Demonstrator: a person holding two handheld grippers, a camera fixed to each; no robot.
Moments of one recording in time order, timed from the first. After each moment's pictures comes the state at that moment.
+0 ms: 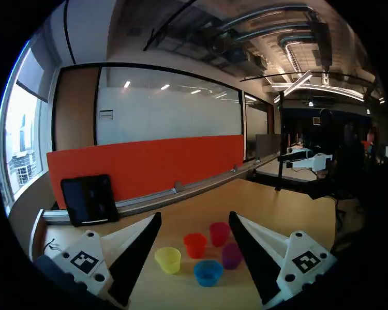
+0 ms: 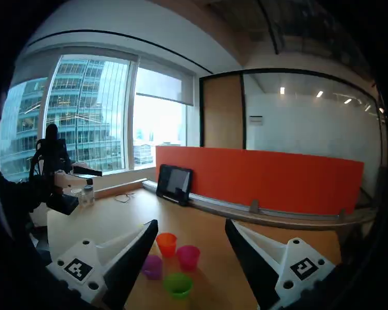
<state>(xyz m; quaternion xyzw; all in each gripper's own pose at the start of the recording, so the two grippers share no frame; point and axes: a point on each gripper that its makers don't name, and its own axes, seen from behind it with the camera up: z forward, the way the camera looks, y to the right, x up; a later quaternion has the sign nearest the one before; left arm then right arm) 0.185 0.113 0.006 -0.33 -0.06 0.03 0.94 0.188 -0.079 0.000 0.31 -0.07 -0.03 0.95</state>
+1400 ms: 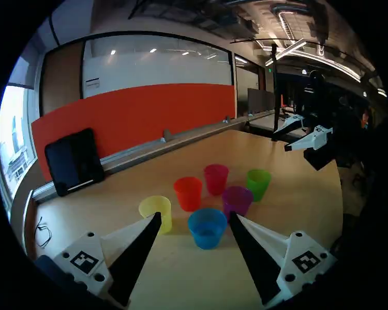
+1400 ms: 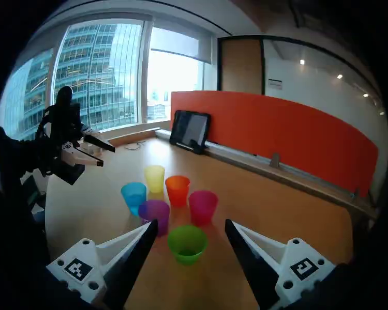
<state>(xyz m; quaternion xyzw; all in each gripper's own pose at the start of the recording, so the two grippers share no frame) 0.035 0.125 0.012 -0.35 -0.17 0.09 0.92 0.039 -0.089 -0.011 0.35 -0.19 -0.09 0.91</state>
